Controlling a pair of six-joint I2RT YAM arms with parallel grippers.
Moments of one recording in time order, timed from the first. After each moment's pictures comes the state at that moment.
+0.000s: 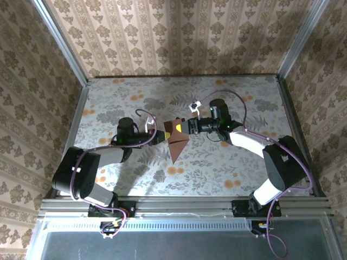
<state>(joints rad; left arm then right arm) -0.40 1.50 0.50 0.70 1.00 -0.67 0.44 1.60 0.91 0.24 -0.86 0.48</state>
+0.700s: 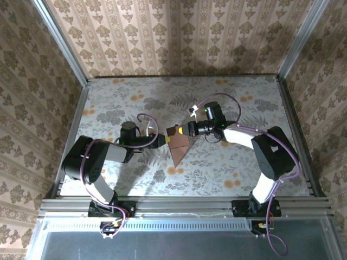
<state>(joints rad) -0.37 1.66 0.47 0.78 0.96 -0.68 0.43 1.75 0.95 0.15 -0.74 0.42</state>
